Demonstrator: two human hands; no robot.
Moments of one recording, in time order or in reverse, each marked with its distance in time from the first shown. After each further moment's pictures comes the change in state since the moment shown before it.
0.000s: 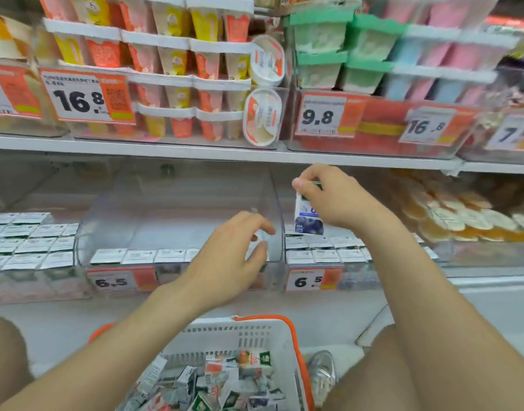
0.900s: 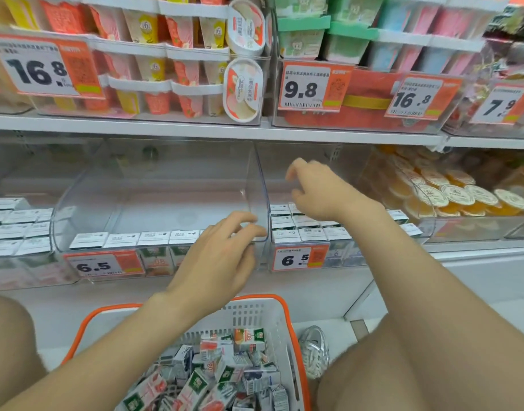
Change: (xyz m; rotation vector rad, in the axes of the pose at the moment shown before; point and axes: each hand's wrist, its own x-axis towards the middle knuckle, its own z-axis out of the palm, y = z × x) left_hand -0.027 -0.013 0.035 0.233 0.086 0.191; right_hand 0.010 0.038 0.018 -0.355 -0.130 -0.089
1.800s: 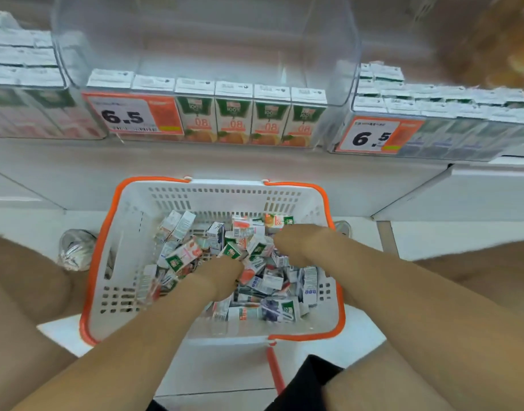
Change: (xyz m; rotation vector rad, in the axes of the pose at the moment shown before) left_hand -0.238 -0.061 0.147 -0.042 -1.234 -0.482; right_hand -0.109 -0.053 0.273 -0.463 -1.004 -0.250
